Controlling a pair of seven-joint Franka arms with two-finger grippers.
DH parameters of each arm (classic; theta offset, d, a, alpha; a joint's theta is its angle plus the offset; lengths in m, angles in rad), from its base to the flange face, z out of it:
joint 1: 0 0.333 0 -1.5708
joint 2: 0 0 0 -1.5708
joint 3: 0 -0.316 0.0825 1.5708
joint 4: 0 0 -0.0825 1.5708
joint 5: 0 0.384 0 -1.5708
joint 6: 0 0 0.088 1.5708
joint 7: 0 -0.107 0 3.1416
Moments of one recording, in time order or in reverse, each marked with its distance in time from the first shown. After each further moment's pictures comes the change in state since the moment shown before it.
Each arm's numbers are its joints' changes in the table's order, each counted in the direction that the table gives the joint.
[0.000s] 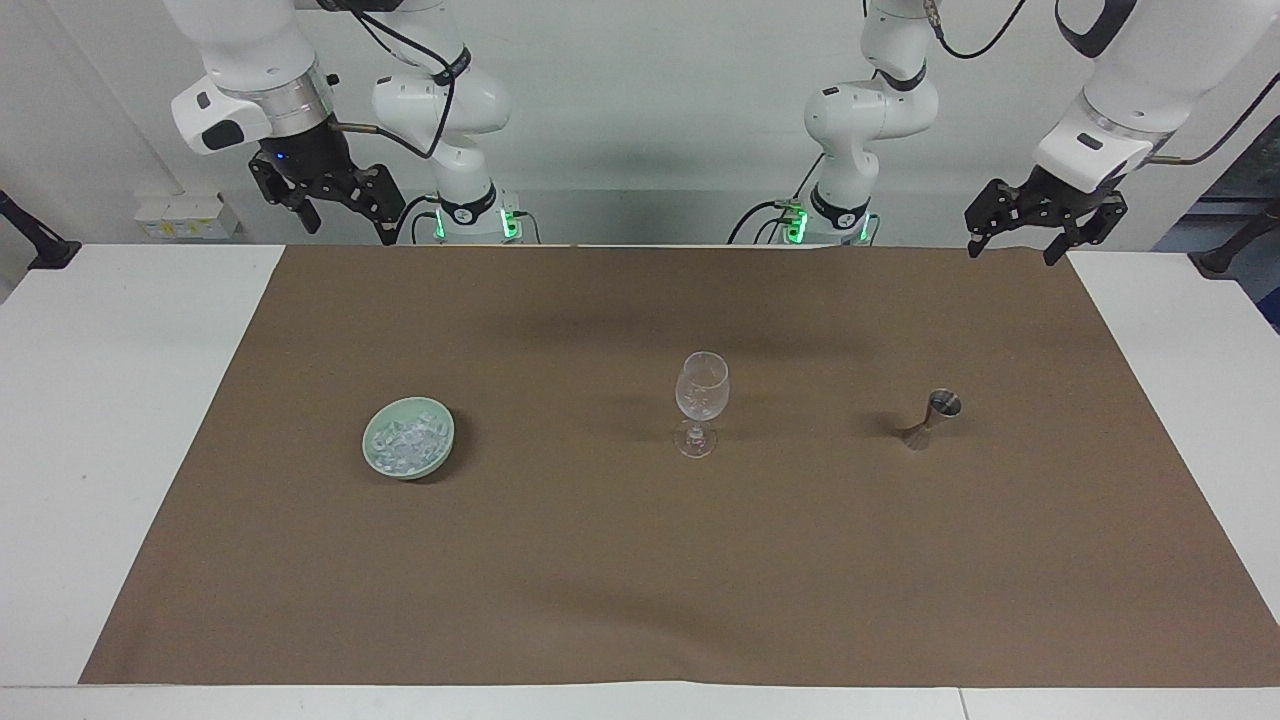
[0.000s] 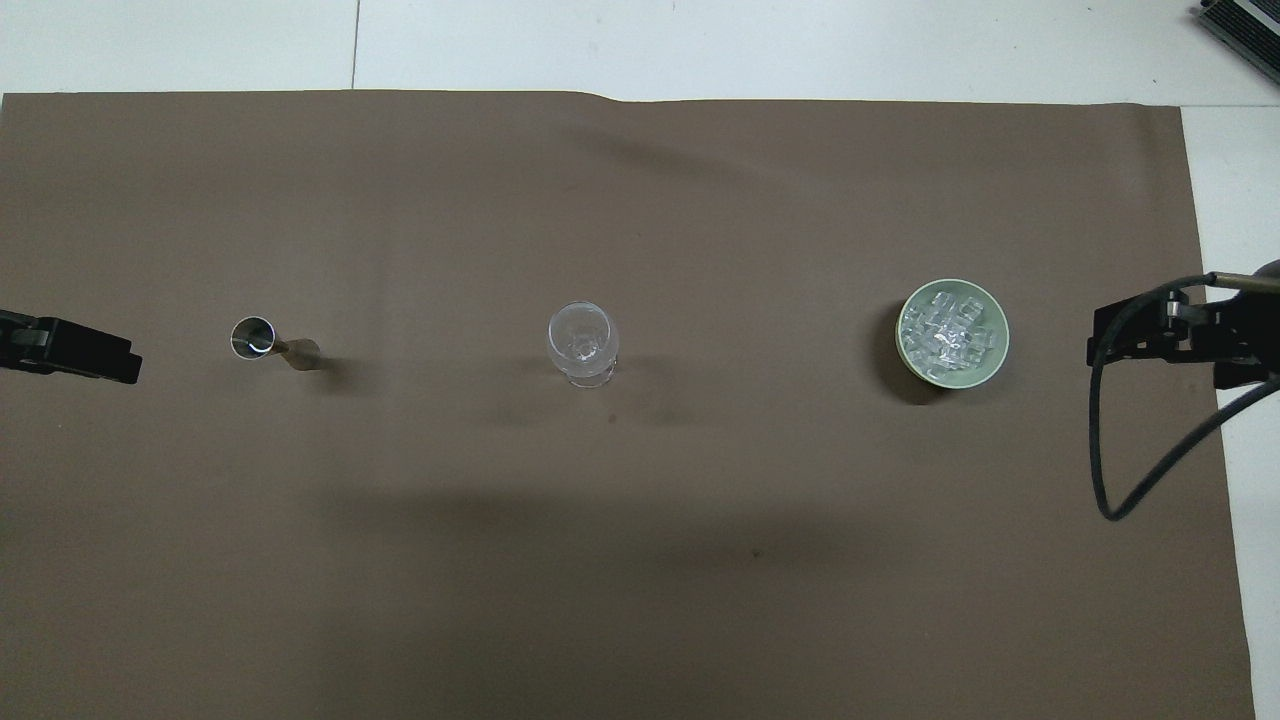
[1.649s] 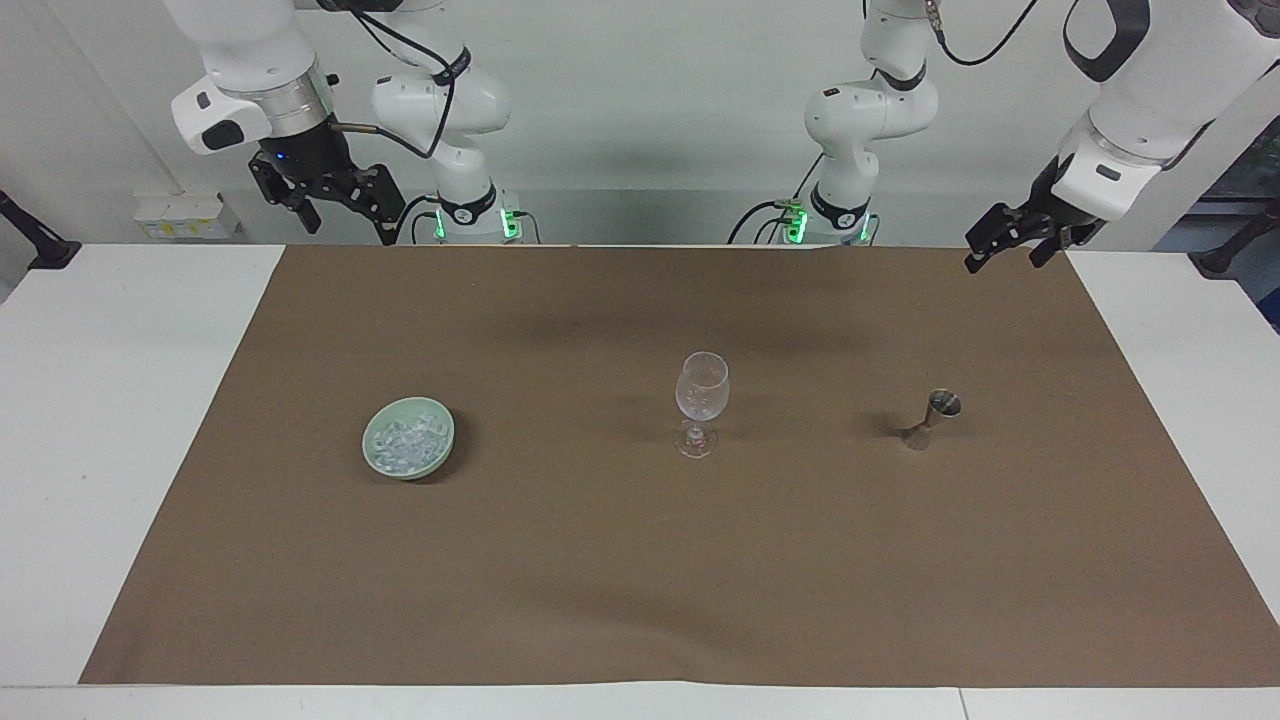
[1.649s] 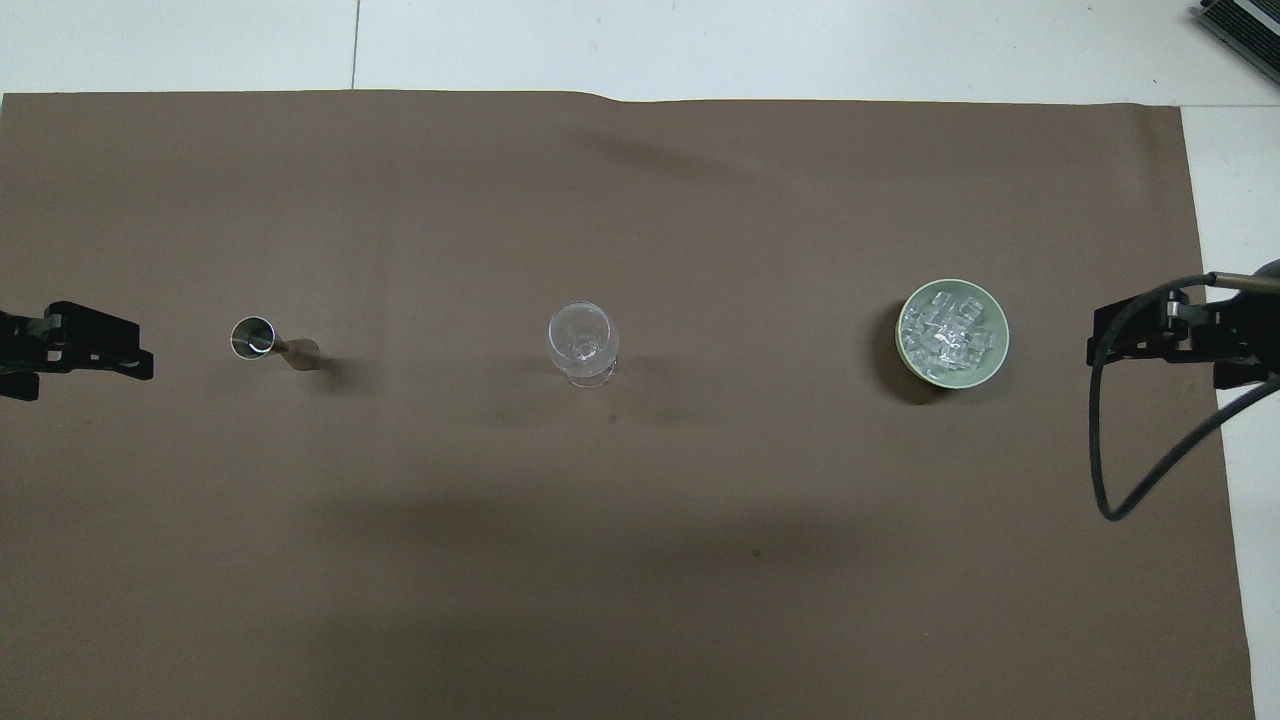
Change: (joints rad) left arm 0.033 0.000 0.000 0.054 -0.078 -0.004 0.319; right arm 0.000 0.000 0.000 0.000 0.000 0.000 0.000
